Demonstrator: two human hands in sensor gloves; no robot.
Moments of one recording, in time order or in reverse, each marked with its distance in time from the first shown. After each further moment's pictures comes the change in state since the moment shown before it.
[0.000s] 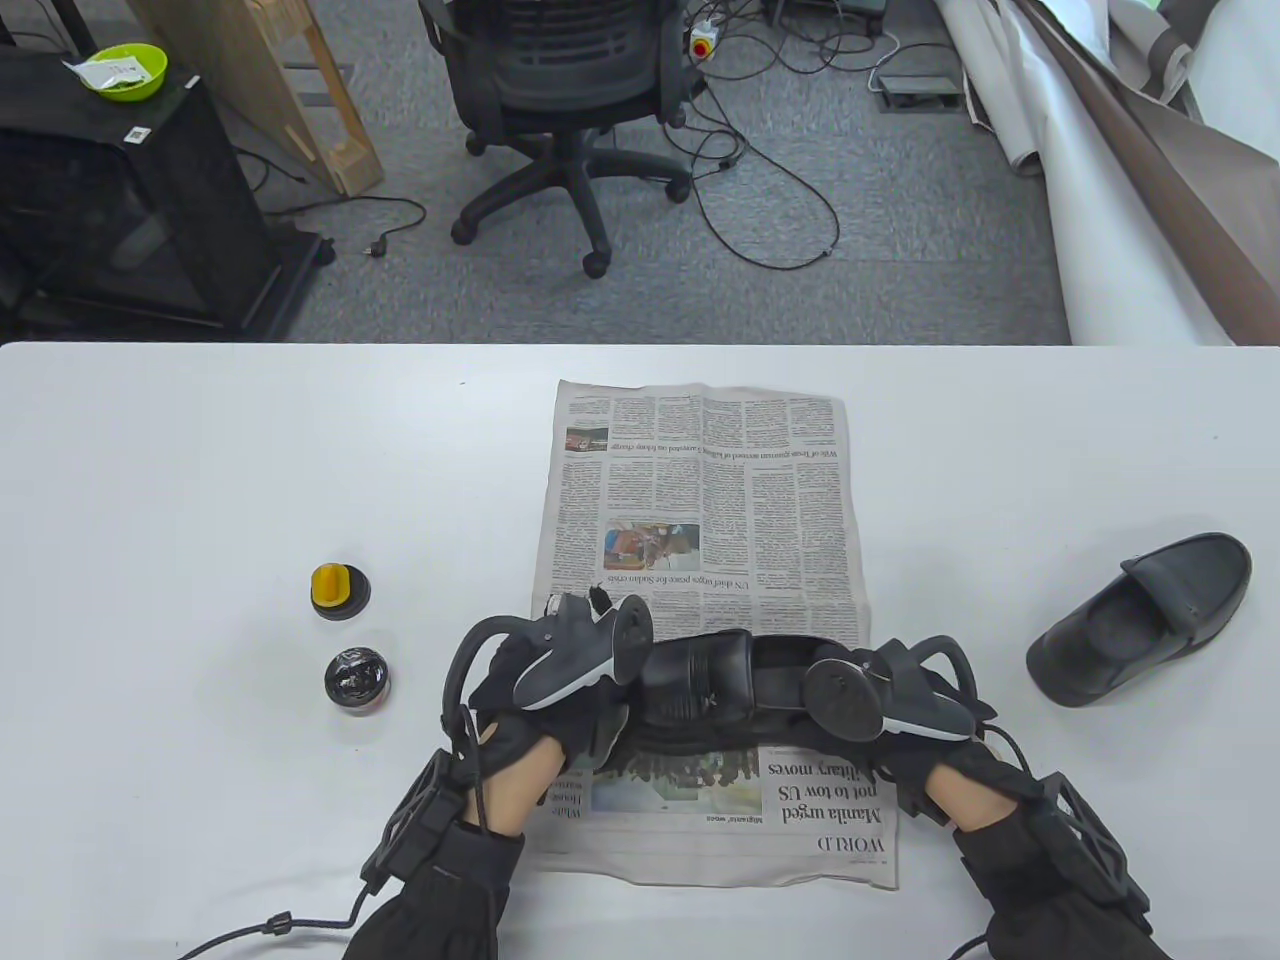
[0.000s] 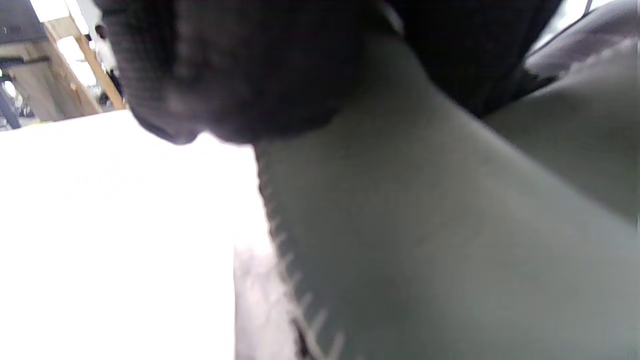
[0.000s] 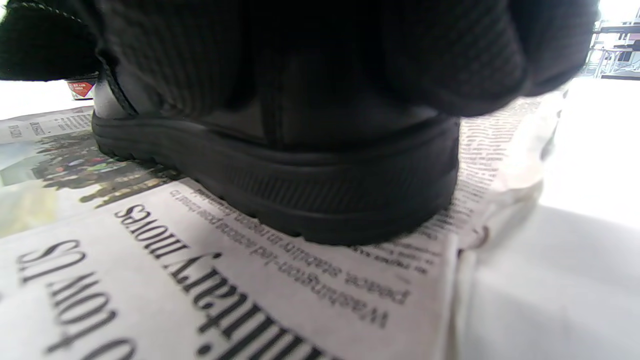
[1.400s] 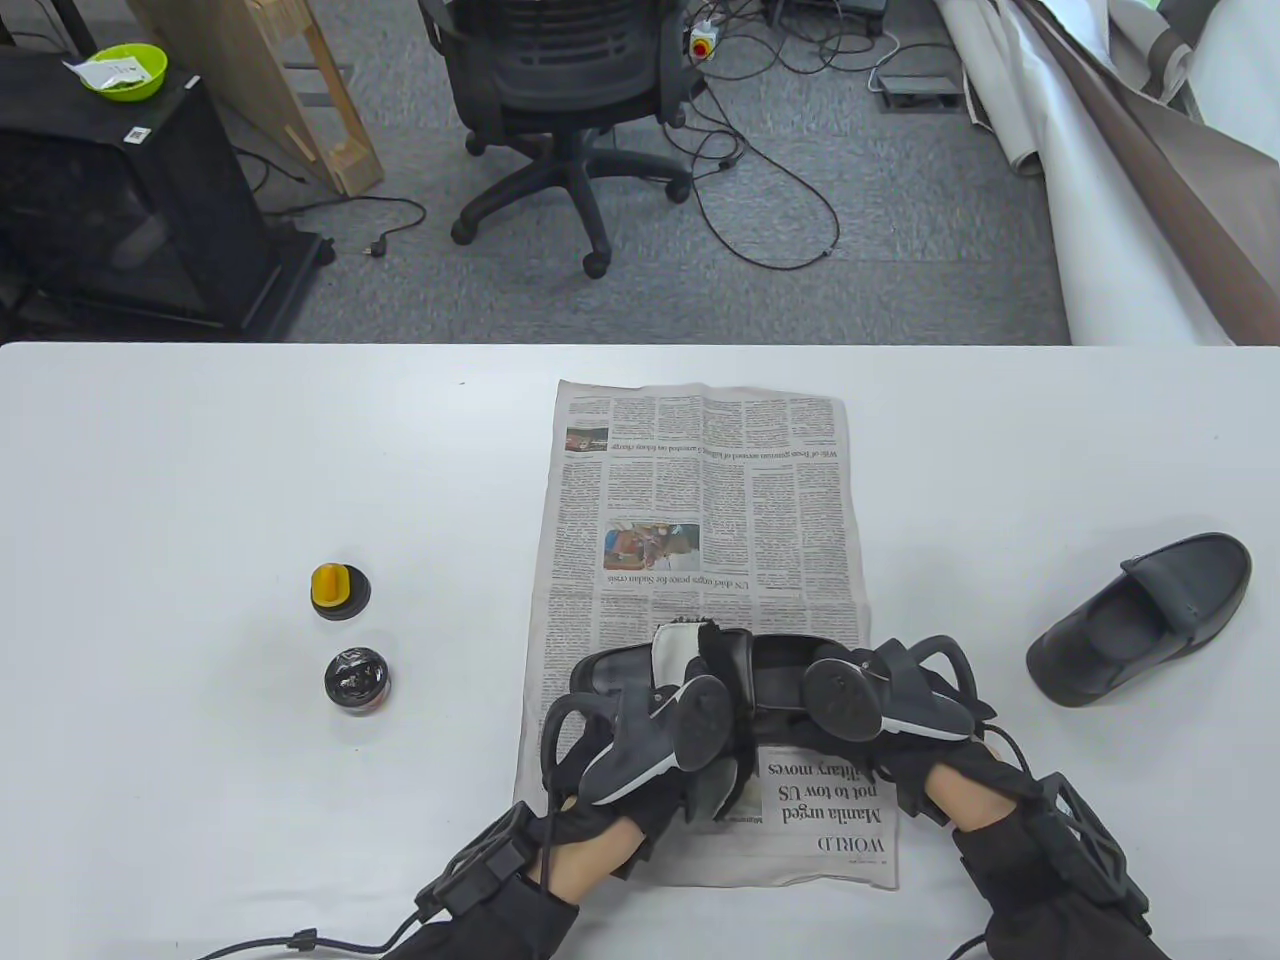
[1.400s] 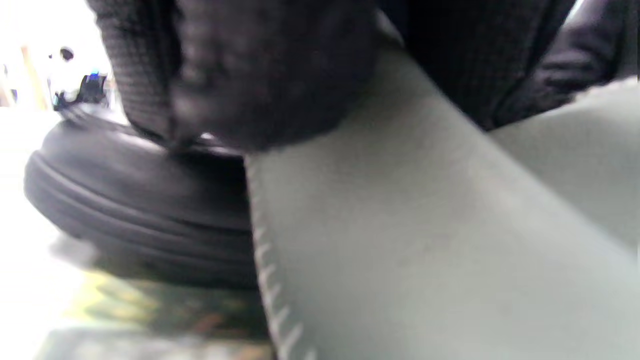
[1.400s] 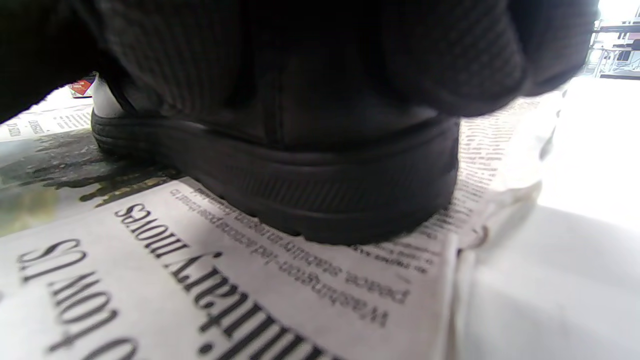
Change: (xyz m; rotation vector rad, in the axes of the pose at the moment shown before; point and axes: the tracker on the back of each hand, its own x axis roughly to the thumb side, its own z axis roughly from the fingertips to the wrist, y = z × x) left_hand 0.071 -0.017 0.033 0.189 -0.121 0.154; right_hand 0.000 0.001 0.001 0.002 0.004 0.003
